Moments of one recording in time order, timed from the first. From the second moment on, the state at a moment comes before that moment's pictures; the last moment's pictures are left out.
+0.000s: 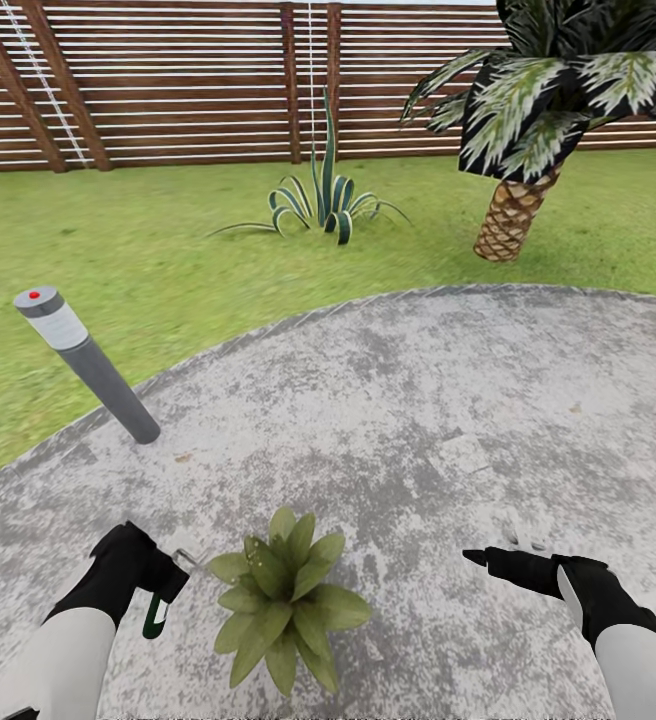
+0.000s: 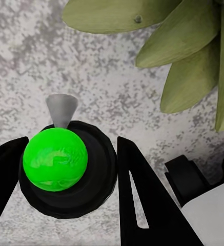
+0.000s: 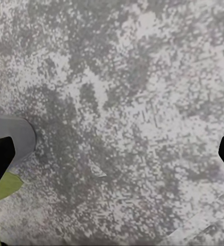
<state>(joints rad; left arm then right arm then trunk) -0.68 0.04 0.42 -0.71 -1.19 0.54 -0.90 -0.68 -0.20 -0.54 -0.48 0.31 0.46 0.65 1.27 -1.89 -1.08</state>
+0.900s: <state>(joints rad) -0.68 0.04 0.42 -0.75 -1.19 0.54 -0.90 -0.68 -0.20 -0.54 -0.48 0.31 0.46 0.65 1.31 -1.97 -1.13</state>
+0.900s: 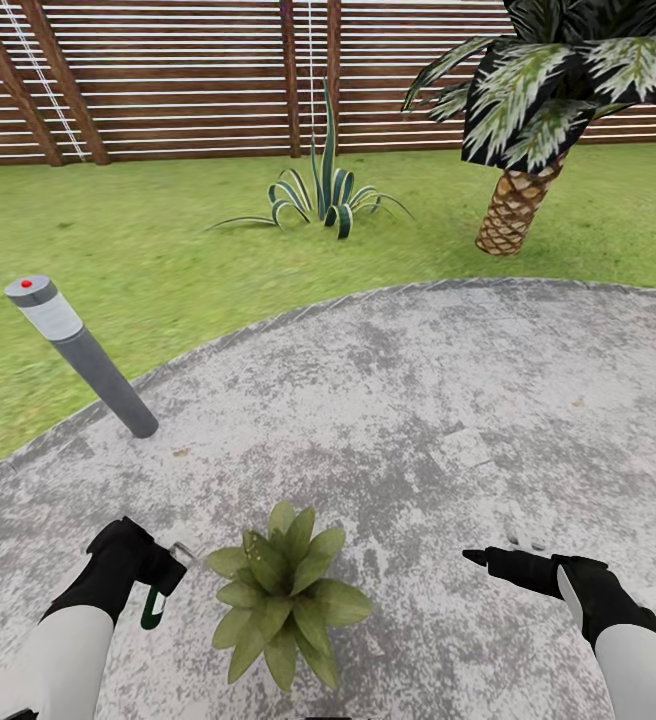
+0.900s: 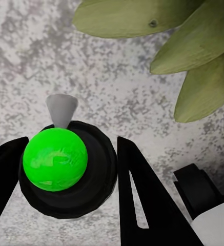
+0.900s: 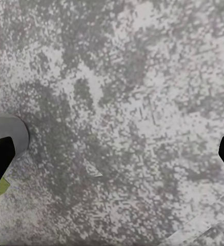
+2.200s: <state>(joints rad) -0.68 0.04 0.41 -0.41 -1.19 0.54 -0.91 -0.68 -0.20 -0.54 -0.48 0.31 0.46 0.65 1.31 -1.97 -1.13</state>
